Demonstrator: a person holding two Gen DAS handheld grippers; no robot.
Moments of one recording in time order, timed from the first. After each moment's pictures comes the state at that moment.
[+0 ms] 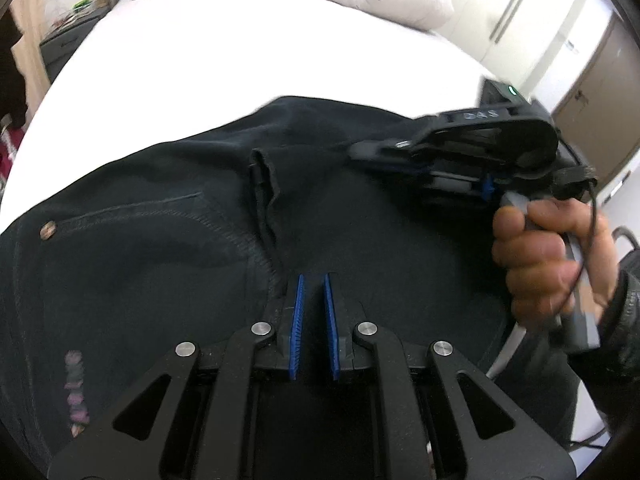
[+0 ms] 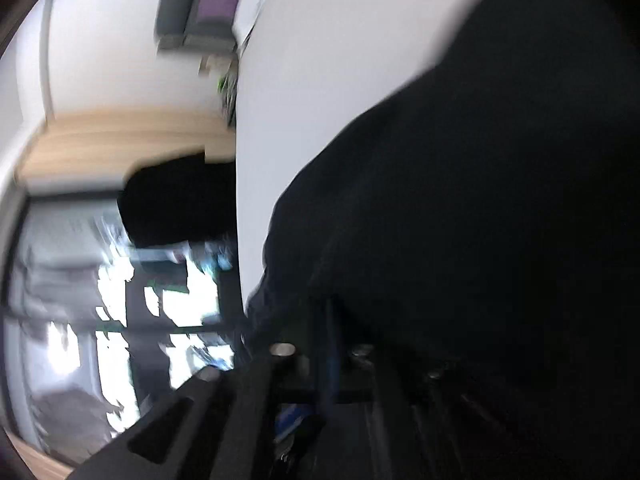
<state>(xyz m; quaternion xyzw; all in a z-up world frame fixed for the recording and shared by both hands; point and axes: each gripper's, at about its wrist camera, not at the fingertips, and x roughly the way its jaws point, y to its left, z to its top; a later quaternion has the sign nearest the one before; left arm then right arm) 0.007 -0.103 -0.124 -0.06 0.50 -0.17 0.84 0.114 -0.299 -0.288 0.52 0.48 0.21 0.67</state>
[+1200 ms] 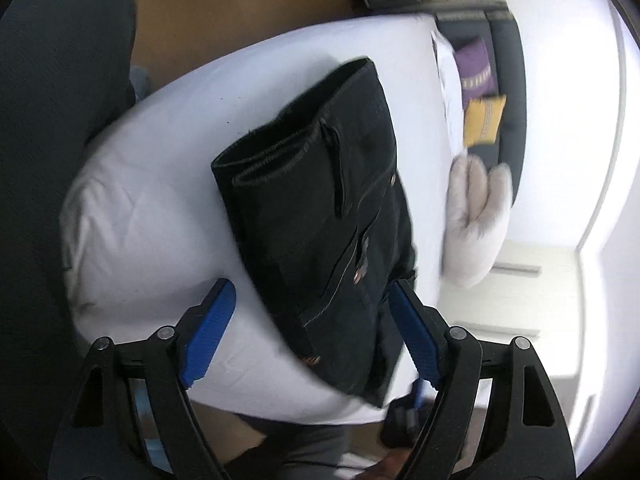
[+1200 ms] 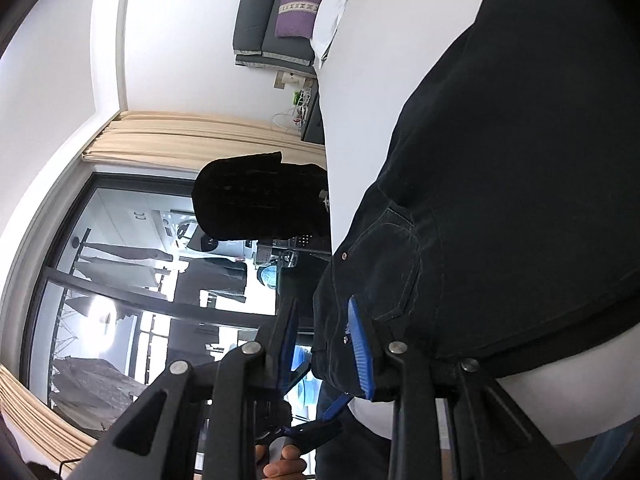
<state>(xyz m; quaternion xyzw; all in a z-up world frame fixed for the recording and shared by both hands) -0.164 0.144 -0.185 -0.65 0.39 0.03 0.65 -0.030 -0.227 -0.220 0.53 0.40 0.30 0.69</state>
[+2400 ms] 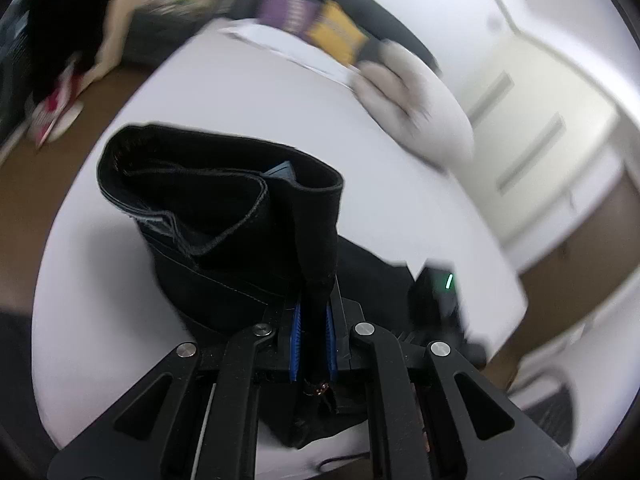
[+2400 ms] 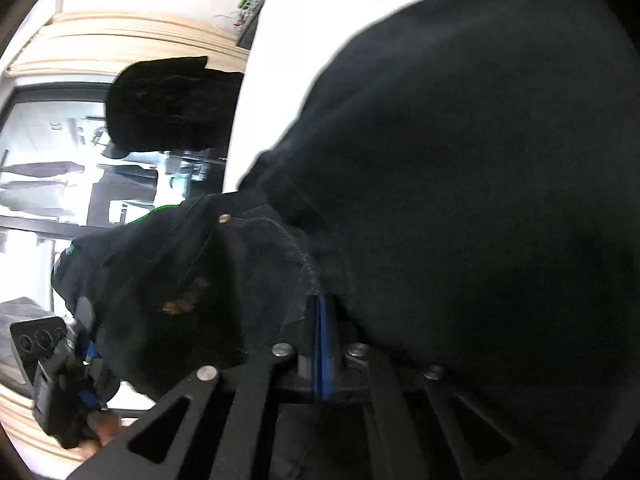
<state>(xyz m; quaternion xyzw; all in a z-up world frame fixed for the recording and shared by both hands) -0.021 -0.026 -0.036 -0.22 0.39 -0.12 0.89 0.071 -0.220 -0.266 0.38 0.57 0.31 0.66</state>
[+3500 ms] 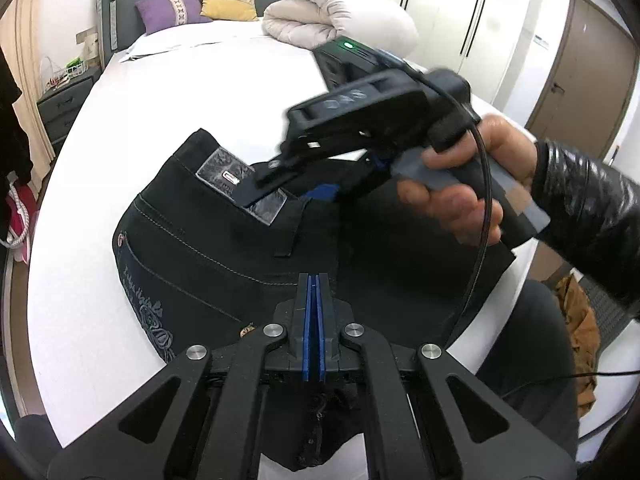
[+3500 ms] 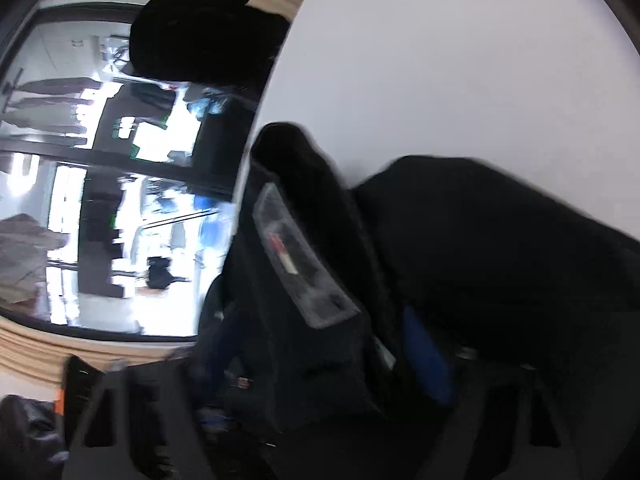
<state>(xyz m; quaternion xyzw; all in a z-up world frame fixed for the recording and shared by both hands) -0.023 -0.160 -0.097 0.00 0.43 -0.19 0.88 0.158 -0.196 -0.242 0.23 0.63 0.41 0.62</state>
